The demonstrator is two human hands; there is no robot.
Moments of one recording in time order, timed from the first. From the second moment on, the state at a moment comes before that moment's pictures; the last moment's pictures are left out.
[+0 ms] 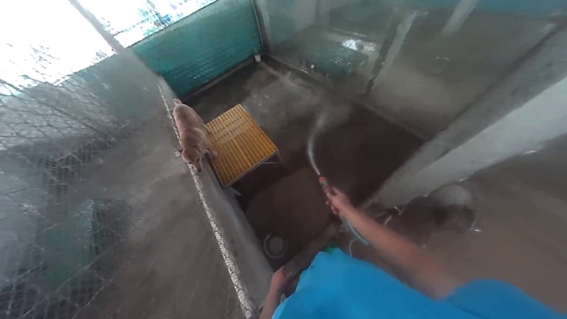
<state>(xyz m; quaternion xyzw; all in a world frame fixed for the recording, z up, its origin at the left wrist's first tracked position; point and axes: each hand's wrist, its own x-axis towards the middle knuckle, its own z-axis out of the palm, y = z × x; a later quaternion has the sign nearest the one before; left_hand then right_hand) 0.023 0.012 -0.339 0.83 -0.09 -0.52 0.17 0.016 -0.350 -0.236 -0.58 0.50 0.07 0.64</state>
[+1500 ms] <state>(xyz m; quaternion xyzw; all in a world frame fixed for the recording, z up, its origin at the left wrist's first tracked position) -0.017 0.102 -0.390 0.84 0.00 -0.52 0.15 0.011 -0.356 -0.289 -0.46 0.61 0.01 0.65</state>
